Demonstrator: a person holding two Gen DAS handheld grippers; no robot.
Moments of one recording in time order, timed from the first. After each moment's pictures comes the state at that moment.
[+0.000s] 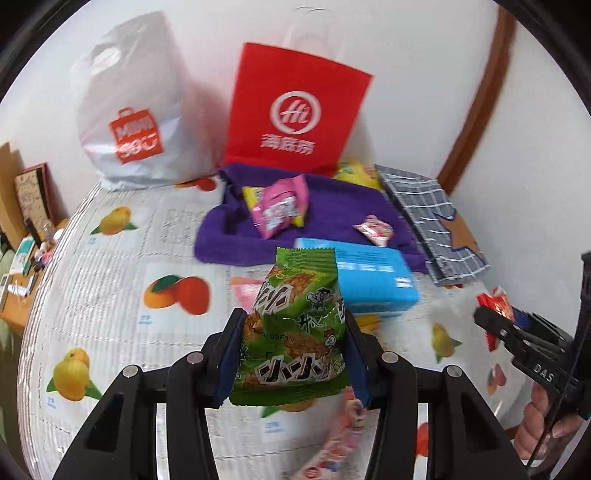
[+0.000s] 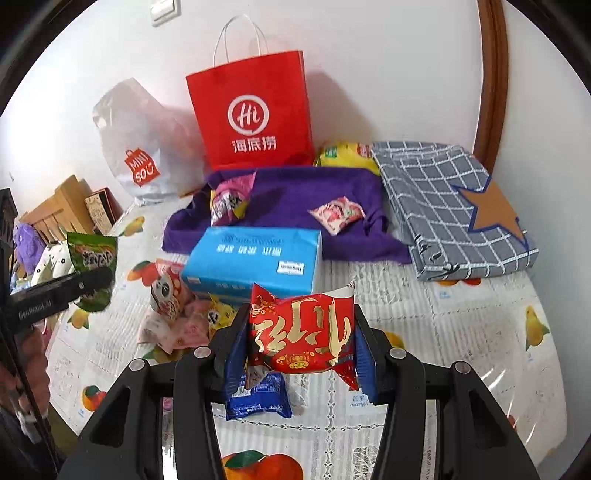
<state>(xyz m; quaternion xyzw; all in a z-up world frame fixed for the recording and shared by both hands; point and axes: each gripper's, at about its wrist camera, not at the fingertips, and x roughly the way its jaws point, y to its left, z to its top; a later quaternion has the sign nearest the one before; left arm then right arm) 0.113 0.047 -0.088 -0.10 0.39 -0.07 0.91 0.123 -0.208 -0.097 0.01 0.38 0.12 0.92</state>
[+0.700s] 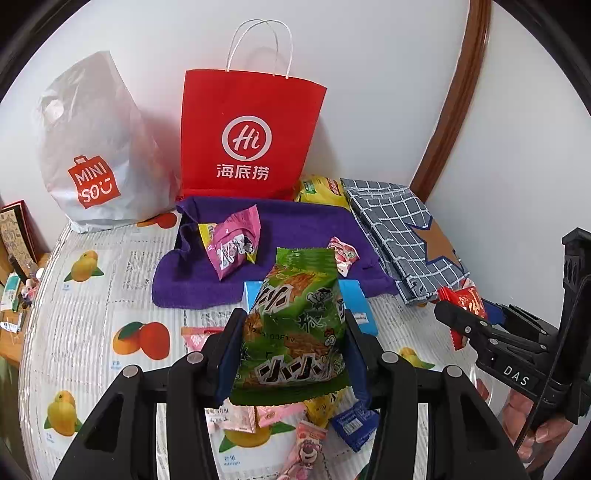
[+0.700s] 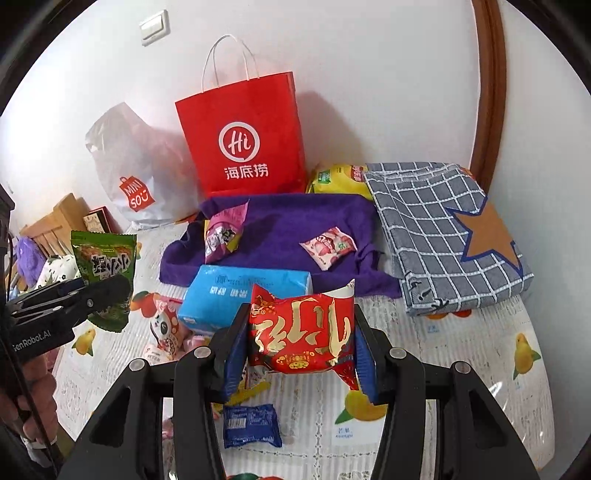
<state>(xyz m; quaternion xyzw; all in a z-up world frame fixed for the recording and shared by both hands) 0.146 0.007 -0.053 -0.08 0.37 -0.09 0.92 0.156 -0.215 -0.070 0.02 0.37 0.13 0.92</state>
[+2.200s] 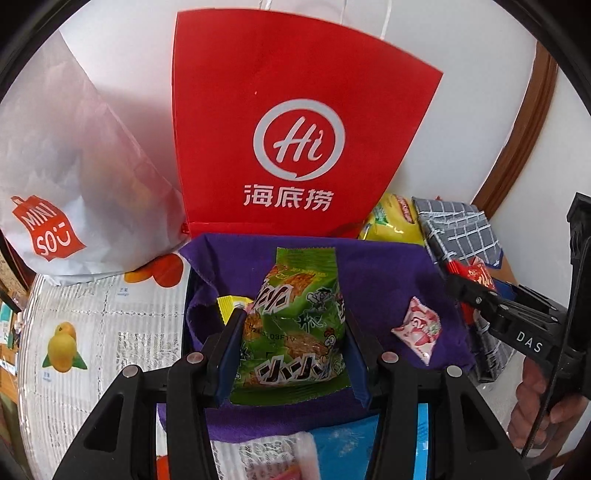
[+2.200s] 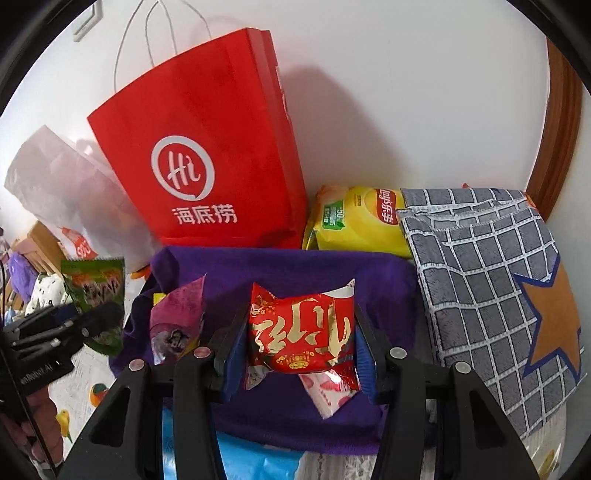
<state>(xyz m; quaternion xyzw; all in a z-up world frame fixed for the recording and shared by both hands) 0.334 0.040 -0.089 -0.07 0.42 -0.05 0.91 0.376 -0.181 -0.094 0.03 0.41 0.14 0.90</state>
